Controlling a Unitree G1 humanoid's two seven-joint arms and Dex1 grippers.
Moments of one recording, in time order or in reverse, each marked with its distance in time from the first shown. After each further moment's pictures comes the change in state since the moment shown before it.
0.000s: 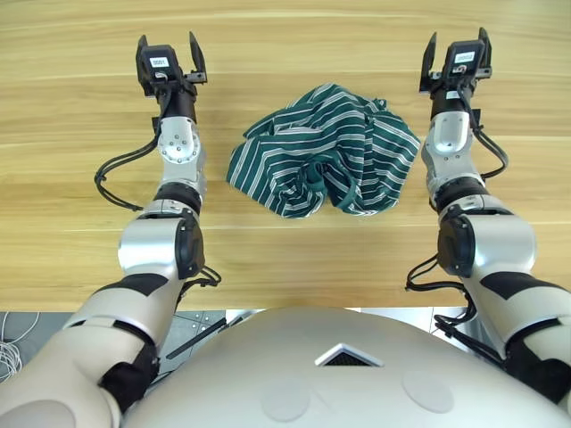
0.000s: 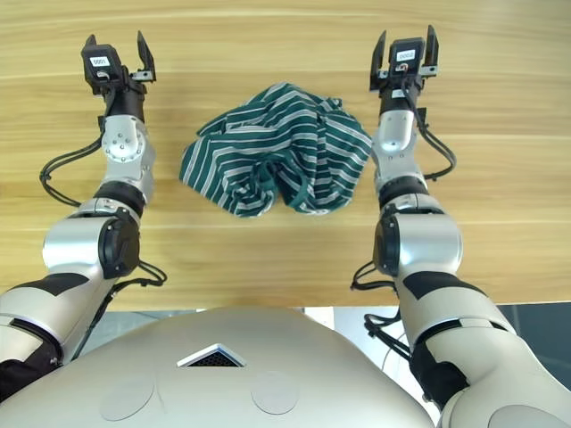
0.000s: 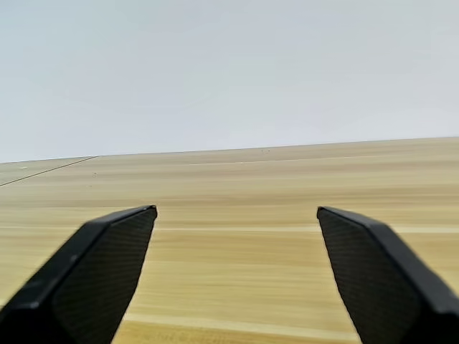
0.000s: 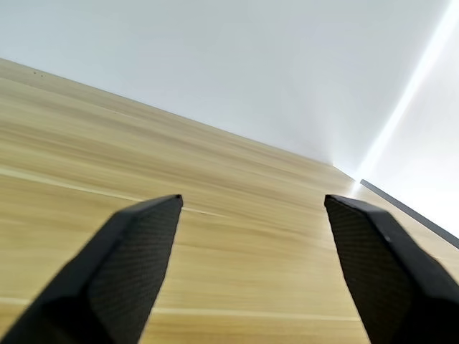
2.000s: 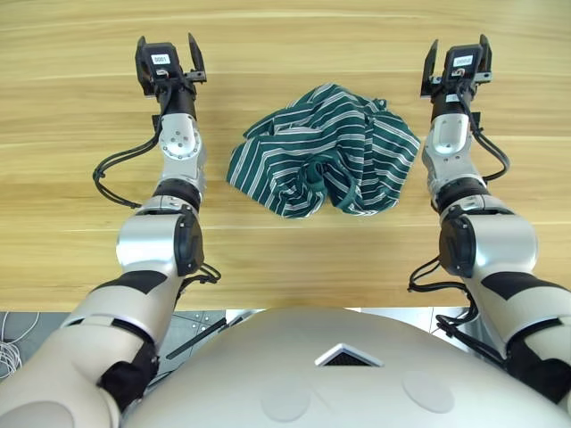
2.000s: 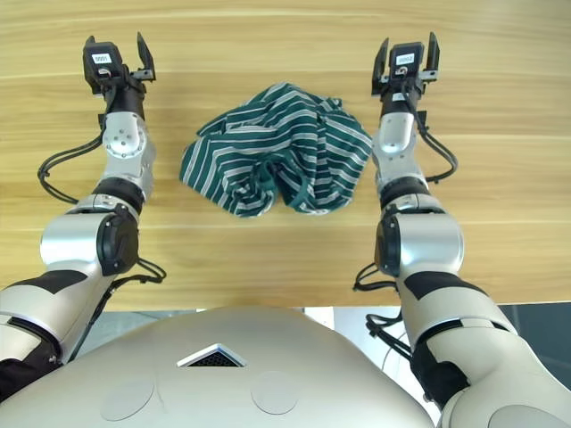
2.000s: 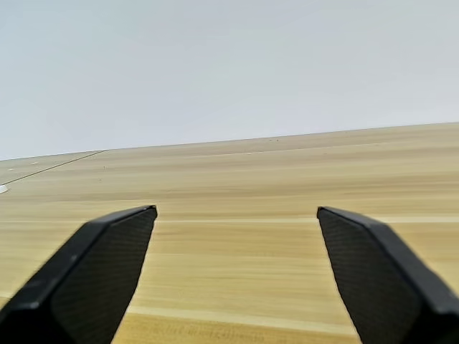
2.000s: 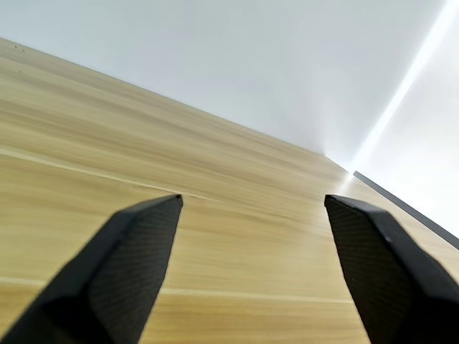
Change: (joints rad) left arm -0.024 0.005 0.002 0.023 0.021 0.044 0.023; right arm -0.001 -0.006 0.022 0.016 -0.009 0.038 -0.040
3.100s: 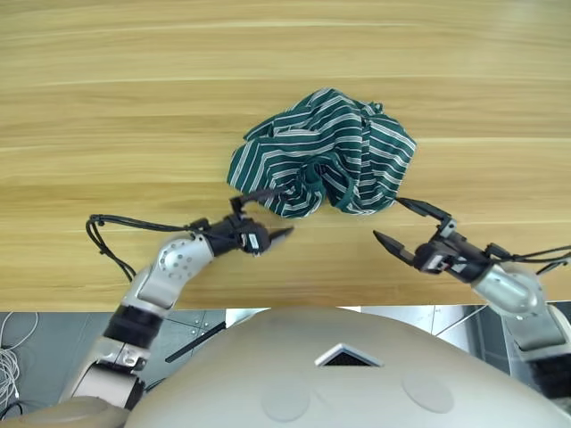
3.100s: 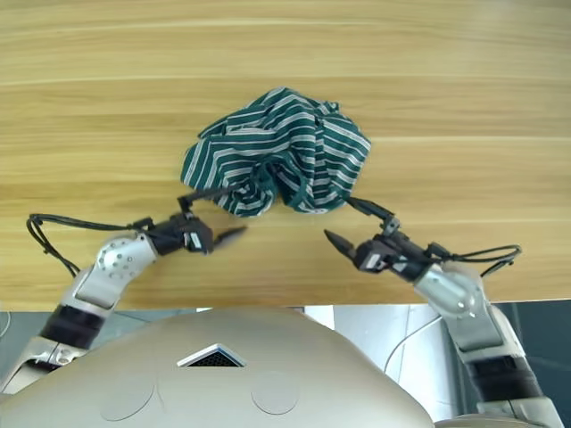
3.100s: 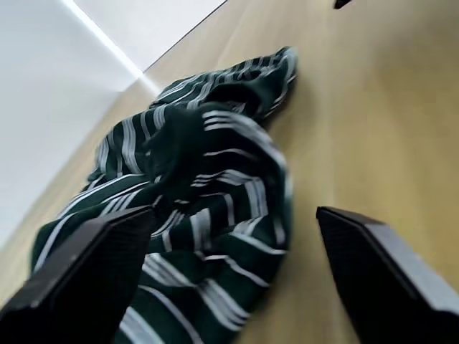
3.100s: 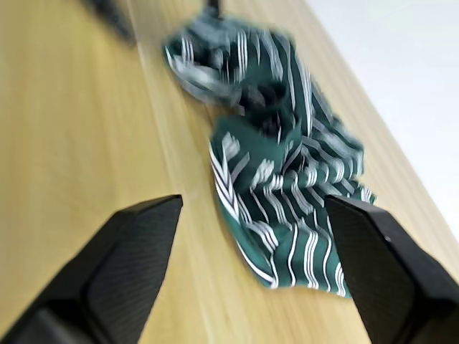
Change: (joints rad) left arm 0.866 0.350 -0.504 -1.282 0.333 0.173 -0.671; right arm 1.142 -0.482 0.164 -1.373 -0.069 0.026 0.714
